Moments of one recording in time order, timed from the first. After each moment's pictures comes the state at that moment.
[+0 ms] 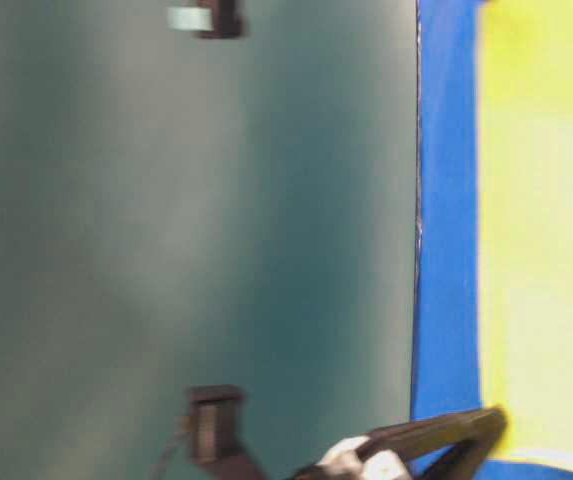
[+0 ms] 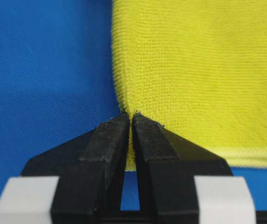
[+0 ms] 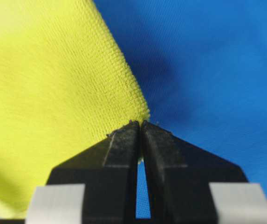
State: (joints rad) left arm 0.19 -0.08 0.81 -0.02 0.21 0.12; right arm -0.26 -0.28 0.96 -0.24 0.33 0.46
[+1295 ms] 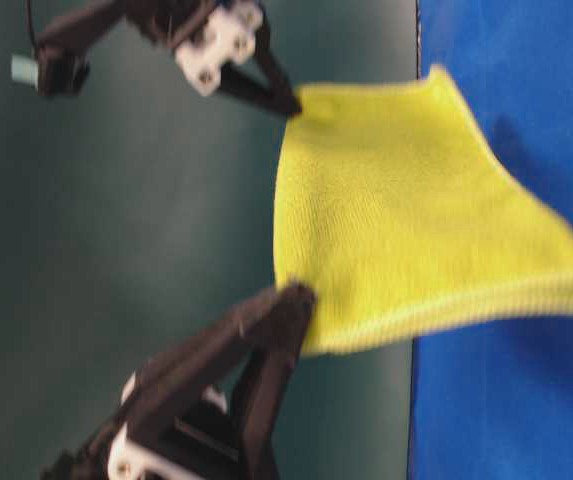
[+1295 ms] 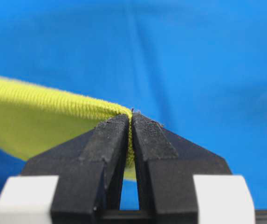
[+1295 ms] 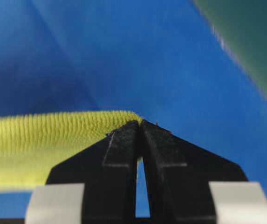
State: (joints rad) left arm -0.13 -0.15 0.64 -0.02 0.01 0.13; right arm -0.46 -0.24 0.67 -0.38 0.27 0.45
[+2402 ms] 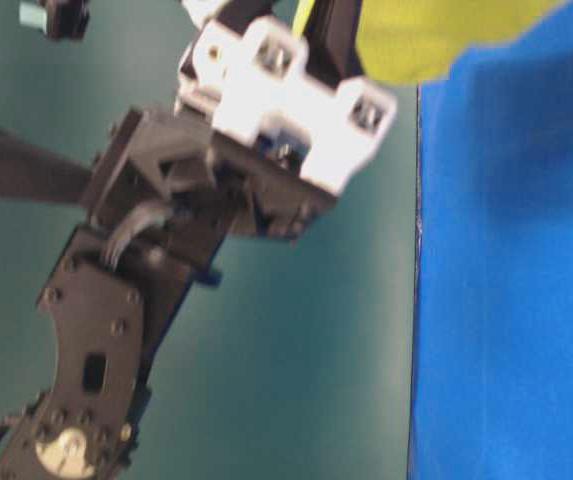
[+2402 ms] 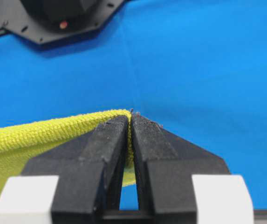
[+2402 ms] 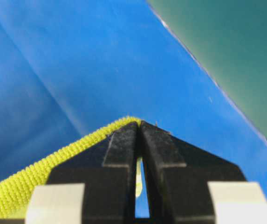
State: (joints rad) left arm -0.13 0.31 0.18 -0.03 -0.08 0.23; right arm -0.57 -0.40 0.83 -0.45 0.31 0.46
